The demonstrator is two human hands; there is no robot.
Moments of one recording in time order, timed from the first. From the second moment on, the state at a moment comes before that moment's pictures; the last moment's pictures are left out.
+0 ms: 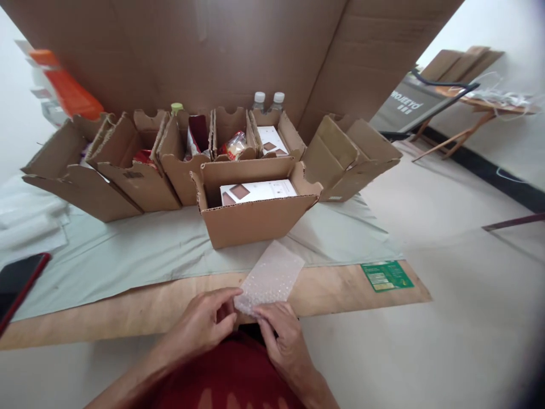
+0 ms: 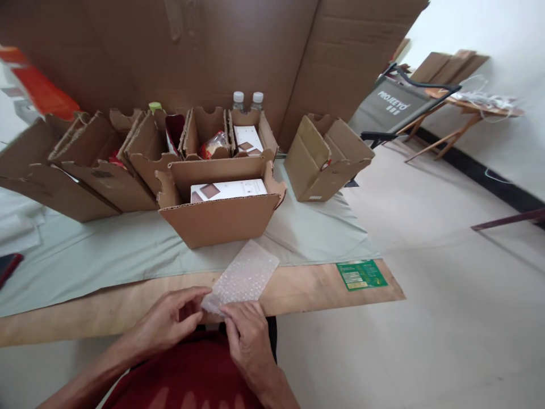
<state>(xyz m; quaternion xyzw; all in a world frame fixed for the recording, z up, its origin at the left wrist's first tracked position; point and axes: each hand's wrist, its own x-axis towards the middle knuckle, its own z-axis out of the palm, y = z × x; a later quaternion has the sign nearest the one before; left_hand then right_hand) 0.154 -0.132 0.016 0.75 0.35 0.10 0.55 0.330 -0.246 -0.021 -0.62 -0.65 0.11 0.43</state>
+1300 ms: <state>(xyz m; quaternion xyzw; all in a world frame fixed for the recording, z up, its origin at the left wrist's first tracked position) 0.177 -0.155 -0.001 0.91 0.21 0.23 0.28 0.374 -0.266 -0.006 -0.63 -0.69 0.06 0.34</state>
